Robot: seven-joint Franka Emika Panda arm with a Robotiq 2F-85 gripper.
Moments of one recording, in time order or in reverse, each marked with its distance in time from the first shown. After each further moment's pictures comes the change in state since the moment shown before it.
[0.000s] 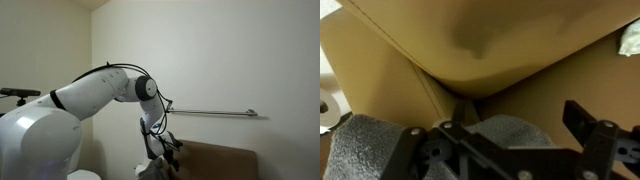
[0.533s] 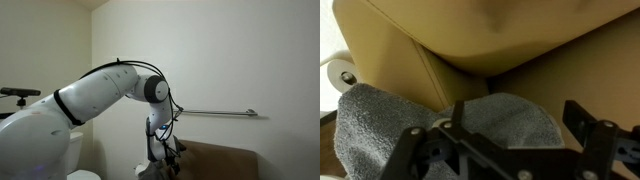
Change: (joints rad) arm -0.257 -0.004 0.216 -0.092 0.001 0.063 -0.178
